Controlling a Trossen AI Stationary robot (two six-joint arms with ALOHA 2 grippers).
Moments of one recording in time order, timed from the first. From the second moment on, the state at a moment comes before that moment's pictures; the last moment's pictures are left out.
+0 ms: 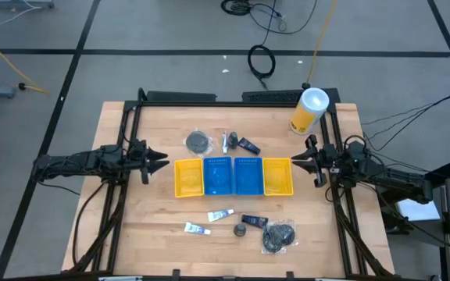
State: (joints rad) left arm 0.01 0.05 0.12 -0.26 -0.16 -0.42; right arm -0.29 0.06 0.01 0.25 -0.37 0.15
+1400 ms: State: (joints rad) left arm 0.01 0.21 0.12 -0.09 -0.24 -0.43; right arm 0.51 1.40 0.52 0.60 0.08 0.15
